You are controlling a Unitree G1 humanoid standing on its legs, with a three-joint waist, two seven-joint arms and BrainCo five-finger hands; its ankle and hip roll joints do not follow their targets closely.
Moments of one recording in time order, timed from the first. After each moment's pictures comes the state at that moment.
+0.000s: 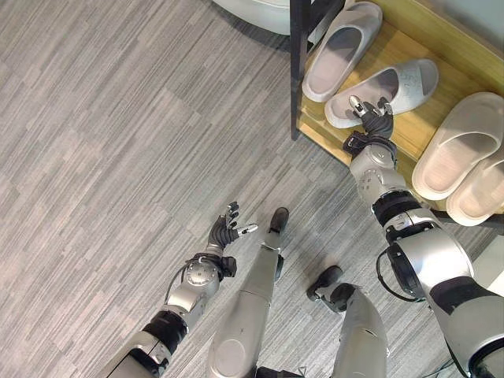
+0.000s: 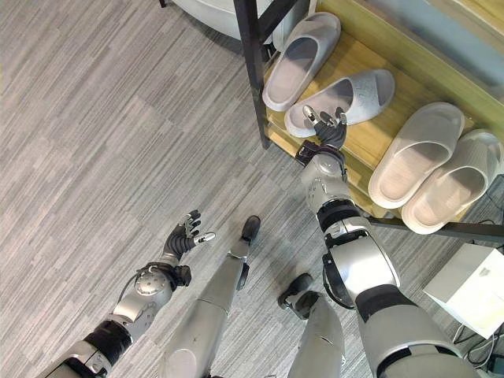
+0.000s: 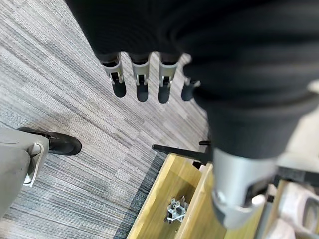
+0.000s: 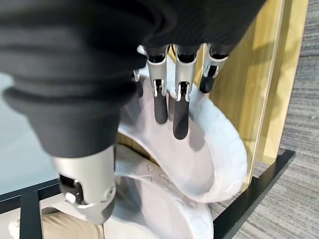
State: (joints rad) left arm -0.29 0.36 -0.49 0.46 -0.53 -0.20 0.23; right arm -1.05 -0.30 0.28 0.91 0.79 -0.21 -0.48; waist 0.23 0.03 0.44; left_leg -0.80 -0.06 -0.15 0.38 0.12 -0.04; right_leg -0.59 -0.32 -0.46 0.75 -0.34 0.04
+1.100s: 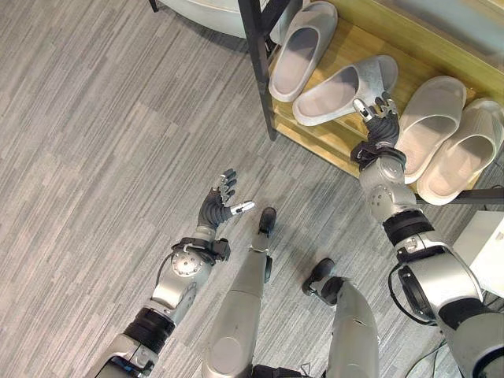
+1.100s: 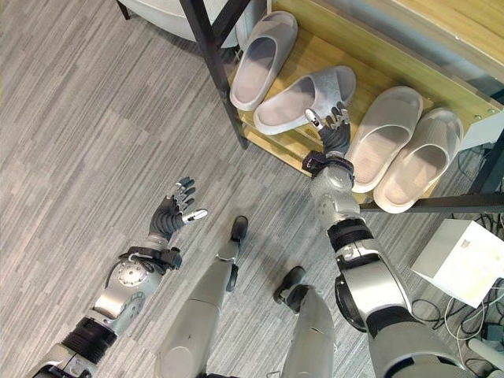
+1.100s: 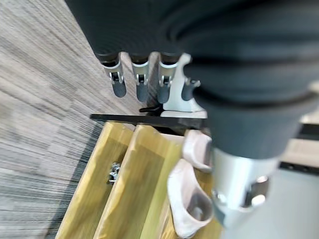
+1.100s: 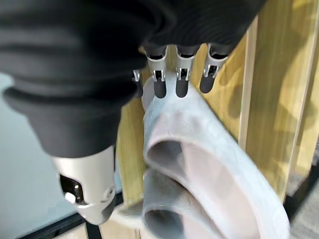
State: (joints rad) left arm -0.26 0.43 -0.39 0.16 -0.48 -0.21 0.21; right arm -1.00 -0.35 0.20 0.88 0.79 -0.25 -0.36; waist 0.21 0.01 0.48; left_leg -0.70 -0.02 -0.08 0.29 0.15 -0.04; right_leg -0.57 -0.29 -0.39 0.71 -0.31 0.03
